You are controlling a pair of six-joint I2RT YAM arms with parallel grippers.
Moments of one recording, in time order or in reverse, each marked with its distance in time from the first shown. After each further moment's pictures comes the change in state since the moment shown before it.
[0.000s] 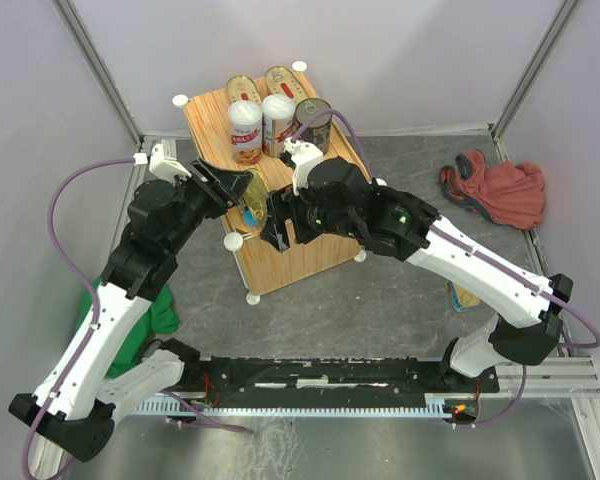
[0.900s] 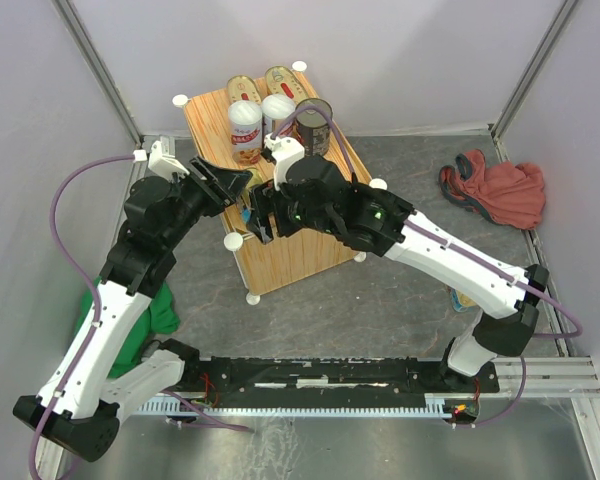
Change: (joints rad) left arm 0.064 0.011 0.000 0.011 0.115 0.000; right arm 0.019 0.107 0.078 0.057 0.069 -0.036
